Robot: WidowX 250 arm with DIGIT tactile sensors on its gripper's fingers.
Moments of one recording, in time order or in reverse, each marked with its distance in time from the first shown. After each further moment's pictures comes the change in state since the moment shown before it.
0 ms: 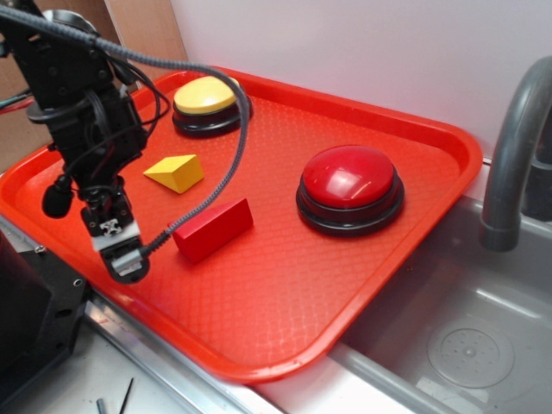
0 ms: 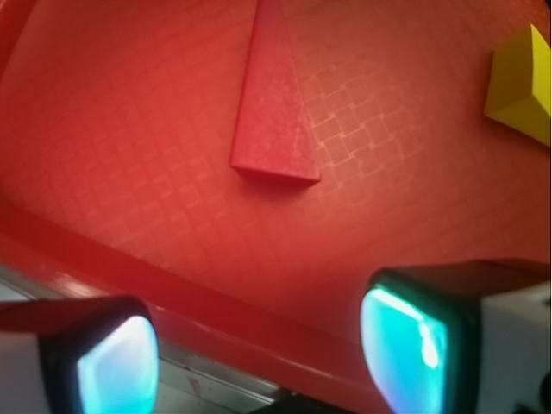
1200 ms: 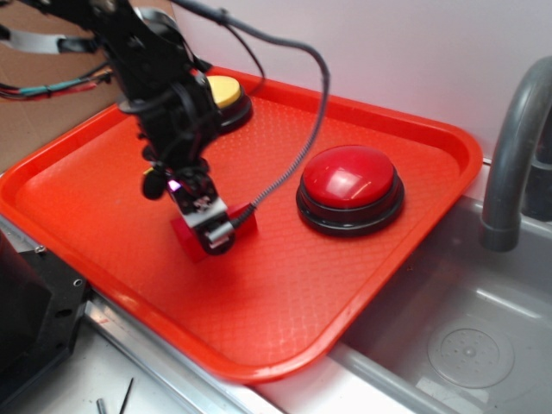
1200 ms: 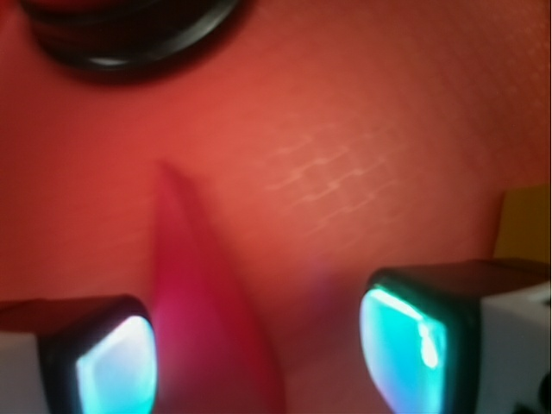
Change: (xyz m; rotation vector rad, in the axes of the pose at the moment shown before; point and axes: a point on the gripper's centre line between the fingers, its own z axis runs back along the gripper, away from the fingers) arm 0.061 0.026 -0.032 0.050 -0.060 0.084
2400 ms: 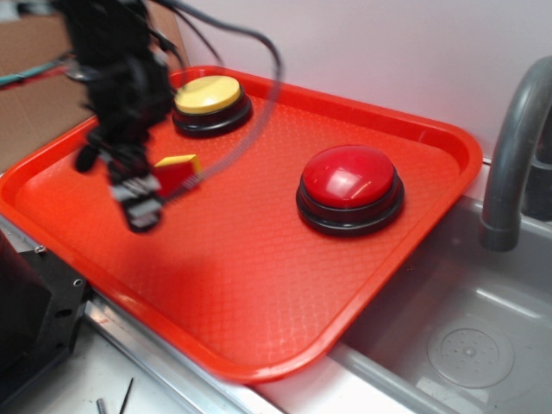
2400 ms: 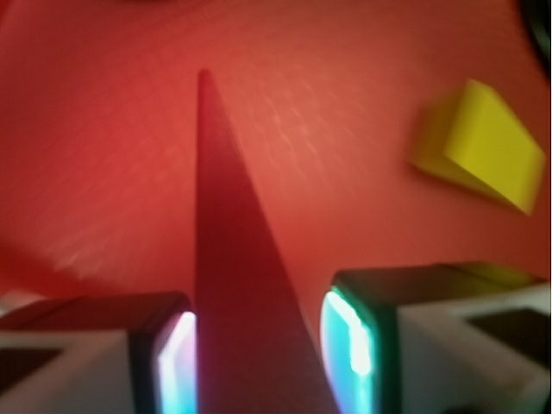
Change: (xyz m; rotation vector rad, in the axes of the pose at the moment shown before) arm -0.052 -0.002 0.078 0.045 0.086 -0.045
